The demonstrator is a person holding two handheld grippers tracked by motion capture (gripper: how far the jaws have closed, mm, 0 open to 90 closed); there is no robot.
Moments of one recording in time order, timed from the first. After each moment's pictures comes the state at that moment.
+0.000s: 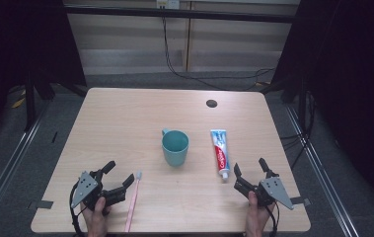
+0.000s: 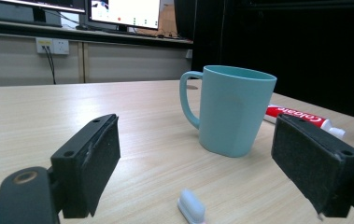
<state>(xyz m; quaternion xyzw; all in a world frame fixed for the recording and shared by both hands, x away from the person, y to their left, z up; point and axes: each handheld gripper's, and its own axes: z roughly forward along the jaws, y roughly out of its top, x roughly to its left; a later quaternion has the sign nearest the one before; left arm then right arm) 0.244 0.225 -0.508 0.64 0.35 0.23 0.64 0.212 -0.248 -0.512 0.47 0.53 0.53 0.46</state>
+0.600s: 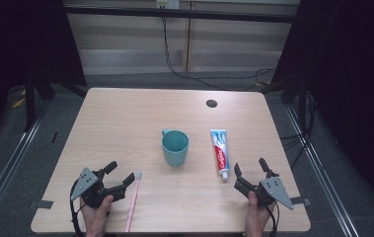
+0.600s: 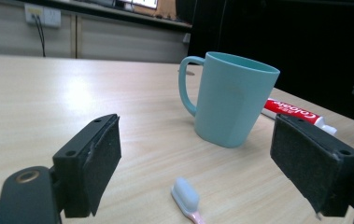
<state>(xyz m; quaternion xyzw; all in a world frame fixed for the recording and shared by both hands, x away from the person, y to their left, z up) 0.249 0.225 -0.505 0.65 0.38 0.19 0.63 0.212 -0.247 -0.512 0.47 0.53 0.53 0.46</state>
